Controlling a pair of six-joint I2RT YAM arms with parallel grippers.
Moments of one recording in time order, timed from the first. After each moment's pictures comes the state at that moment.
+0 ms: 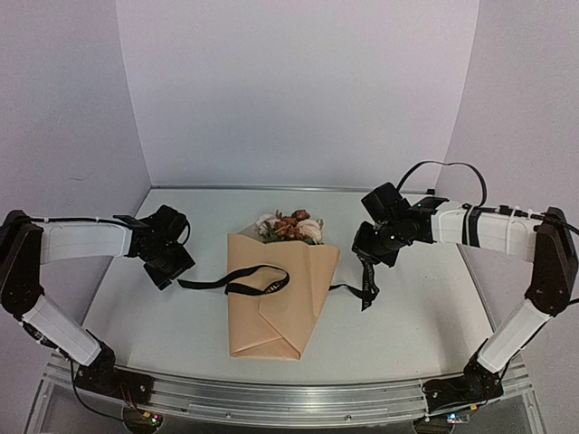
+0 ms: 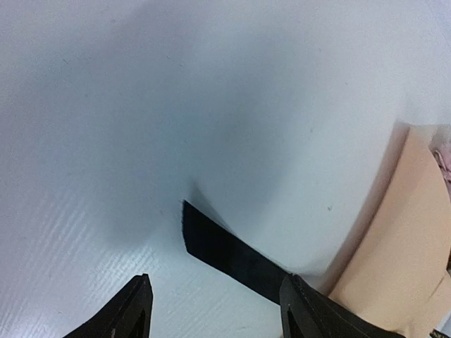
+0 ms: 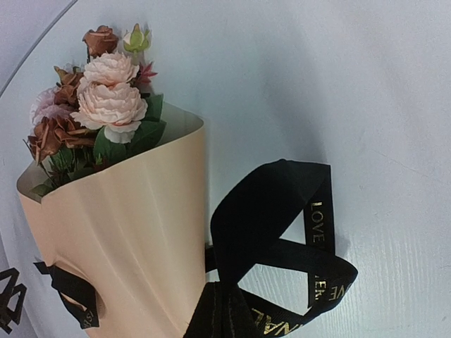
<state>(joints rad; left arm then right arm) -0.52 1.47 0.85 -0.54 -0.19 -1.20 0.67 1.61 1.17 -0.57 0.13 0.99</state>
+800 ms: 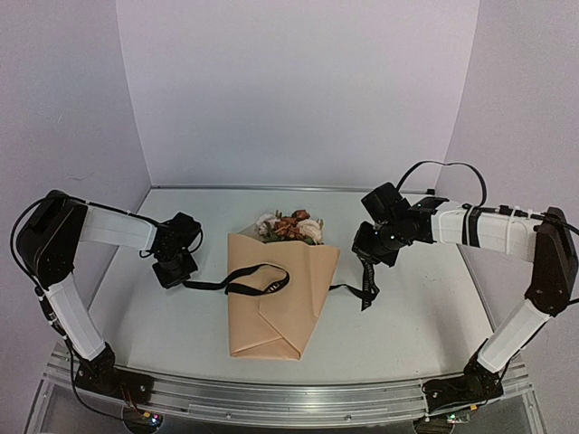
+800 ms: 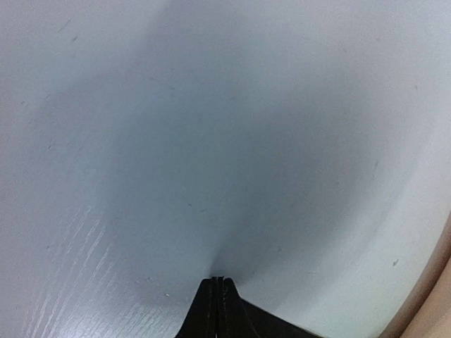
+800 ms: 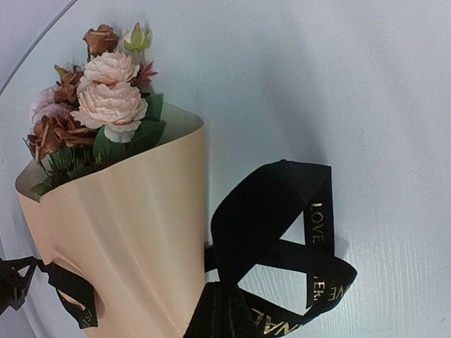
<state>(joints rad) -0.49 1.73 0.93 -0.49 -0.26 -1.07 0.67 1.61 1.17 -0.57 0.13 0.98</state>
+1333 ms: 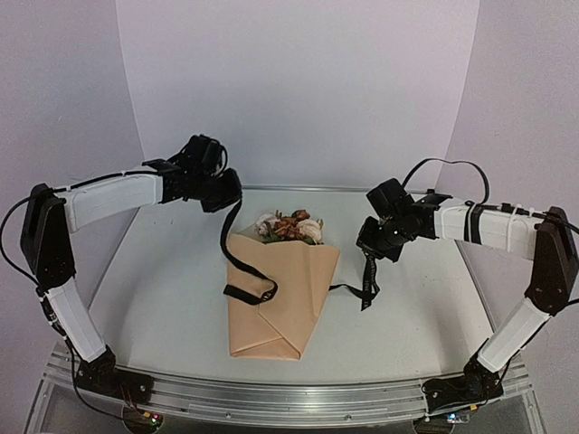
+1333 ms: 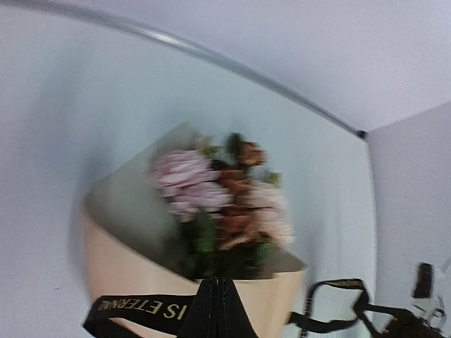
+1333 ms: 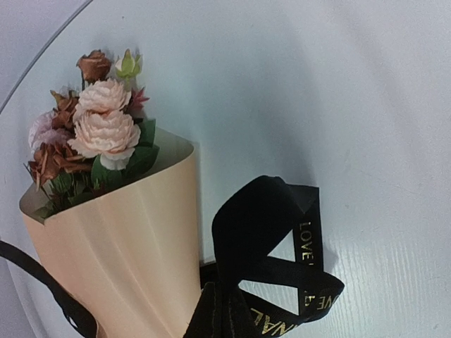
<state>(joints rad) -0.61 1.73 1.45 -0.39 -0.03 -0.81 0.63 1.61 1.18 -0.57 0.15 0.98</state>
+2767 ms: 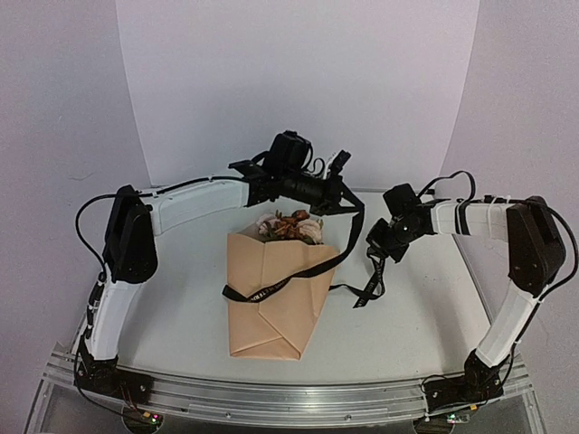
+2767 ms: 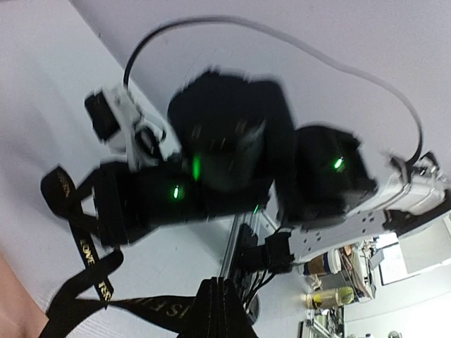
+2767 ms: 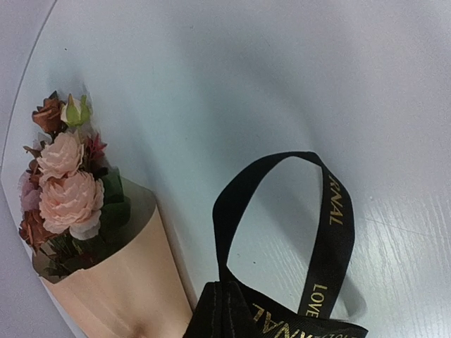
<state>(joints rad) -0.88 2.25 2.13 -0.25 0.77 -0.69 0.42 1.75 1.15 -0.41 -0.09 1.04</state>
